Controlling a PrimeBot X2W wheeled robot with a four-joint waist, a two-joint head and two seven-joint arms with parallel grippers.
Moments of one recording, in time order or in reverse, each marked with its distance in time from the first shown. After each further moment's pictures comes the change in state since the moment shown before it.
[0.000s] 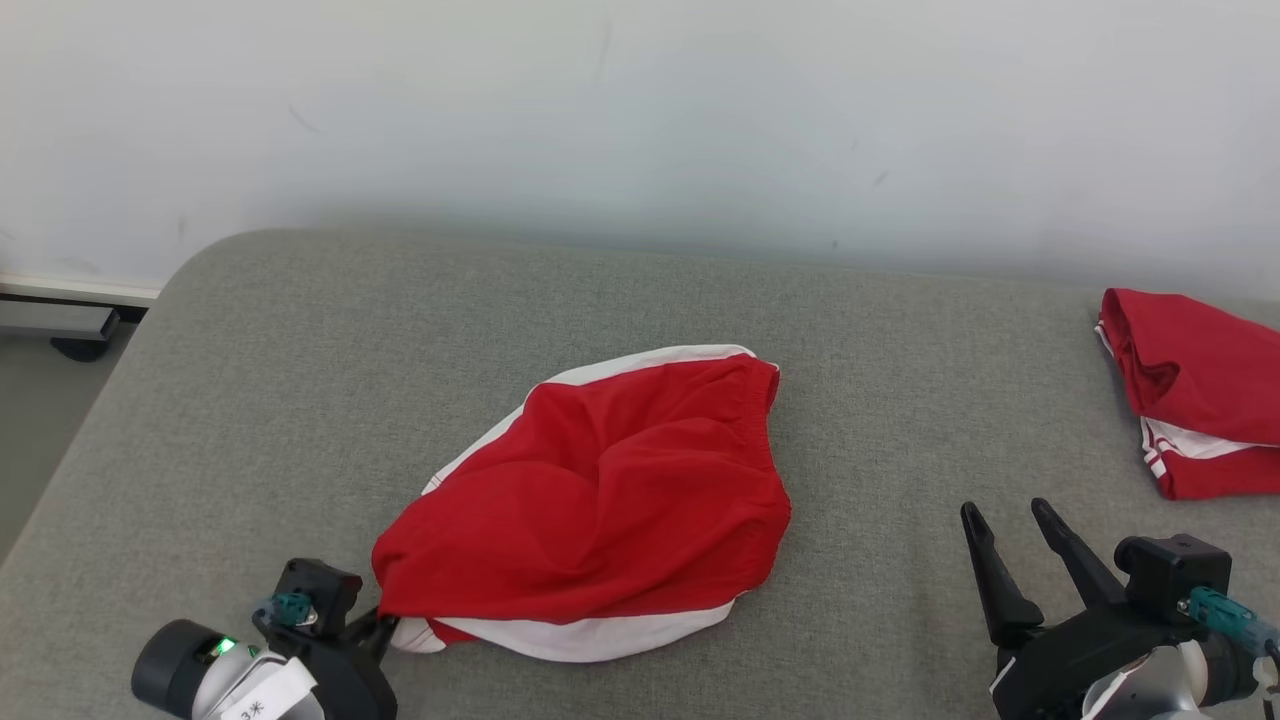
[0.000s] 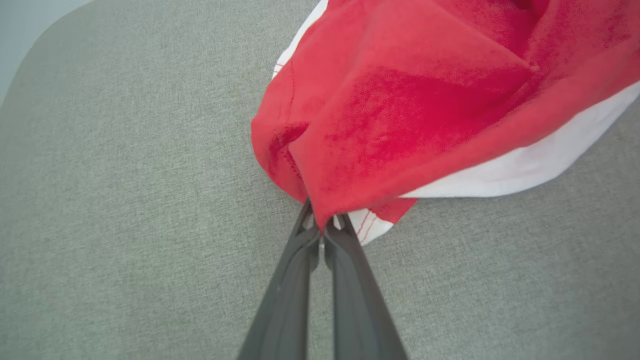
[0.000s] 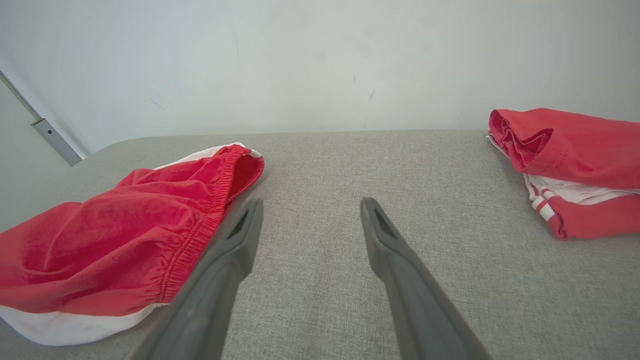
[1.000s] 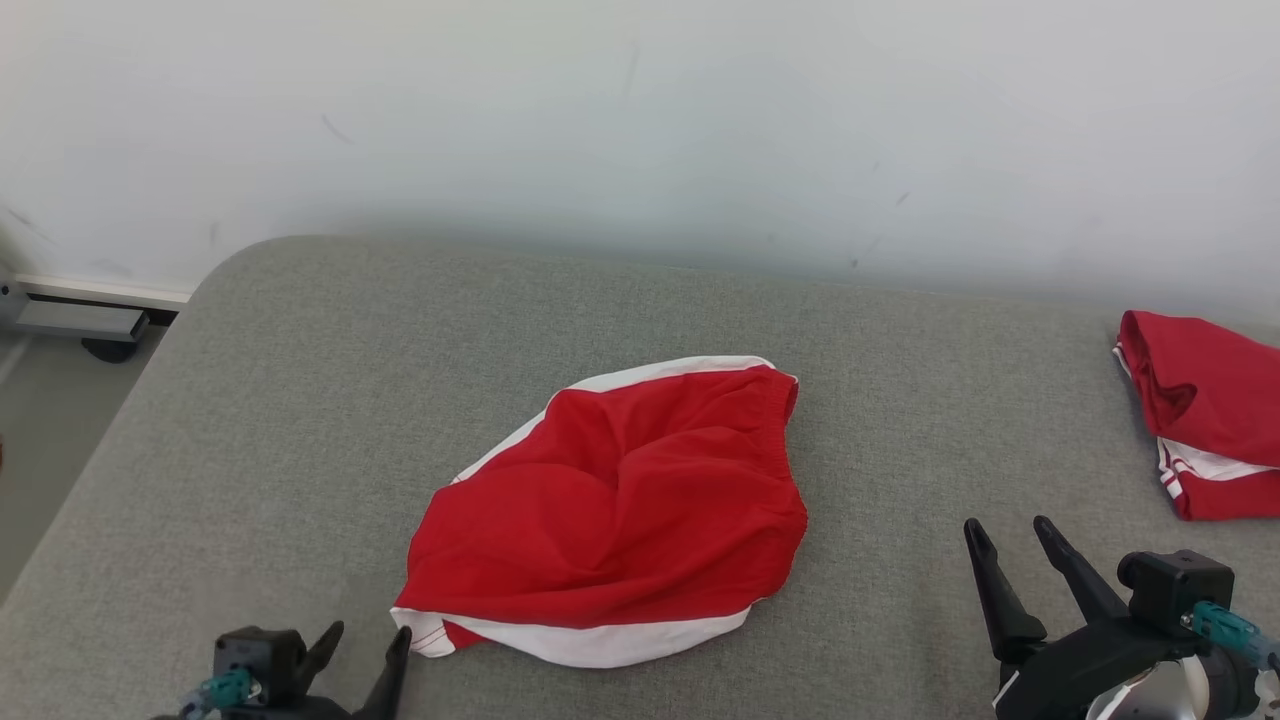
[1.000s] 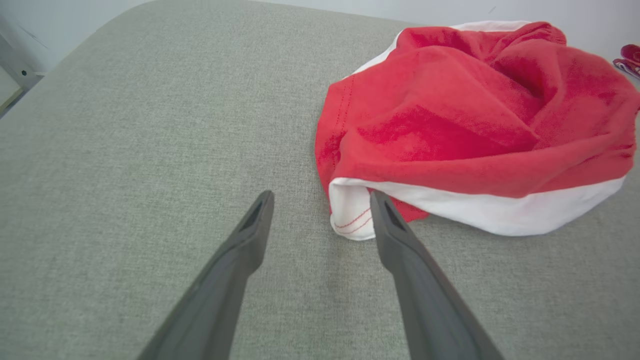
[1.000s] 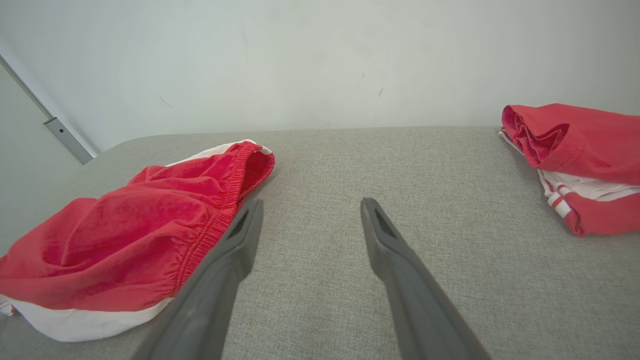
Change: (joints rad) left arm 0.169 -0.036 0.142 -0.031 -0.126 0.097 -0.245; right arm 0.022 0.002 -0.006 0.010 0.016 0.000 0.000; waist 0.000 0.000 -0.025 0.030
